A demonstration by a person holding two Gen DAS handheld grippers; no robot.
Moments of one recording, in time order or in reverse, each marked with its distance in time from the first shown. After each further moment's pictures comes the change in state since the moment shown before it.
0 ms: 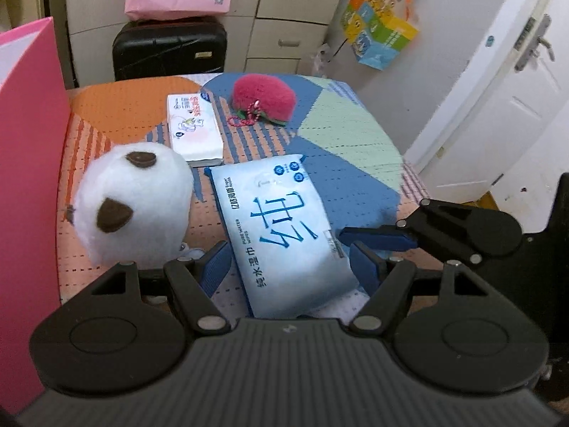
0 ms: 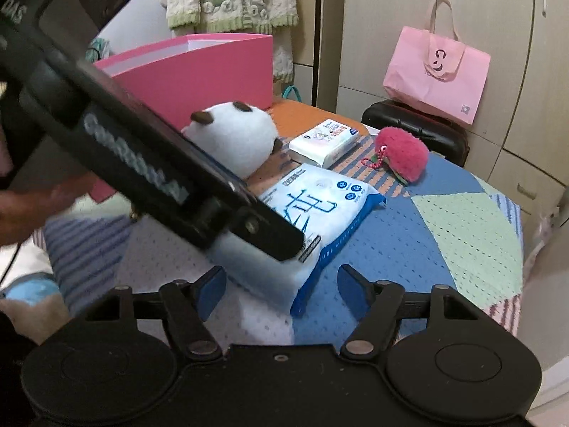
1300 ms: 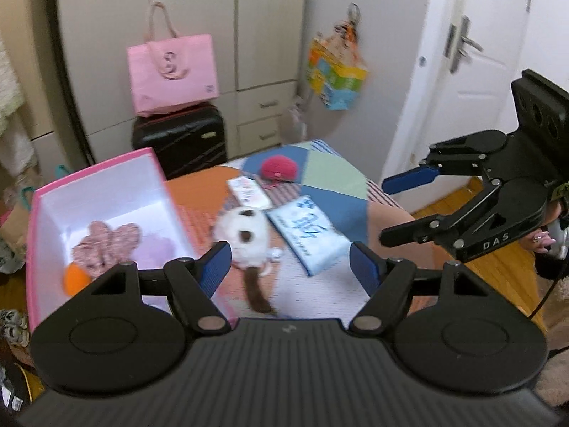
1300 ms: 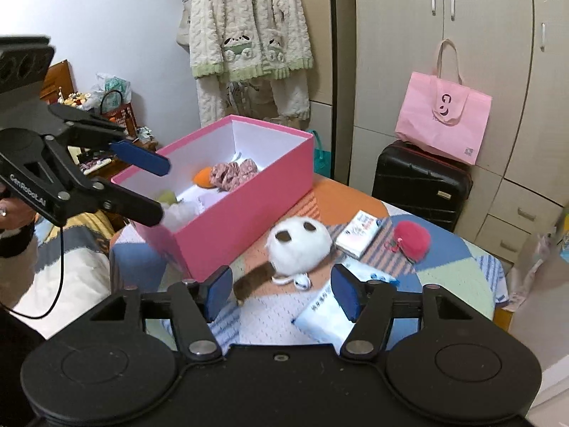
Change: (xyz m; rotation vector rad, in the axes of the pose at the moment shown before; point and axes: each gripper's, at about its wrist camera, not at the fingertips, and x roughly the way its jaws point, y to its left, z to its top) left arm -0.206 0.017 -0.015 0.274 -0.147 -0.005; right arm -0.125 0.053 0.080 0.012 -0.050 0.026
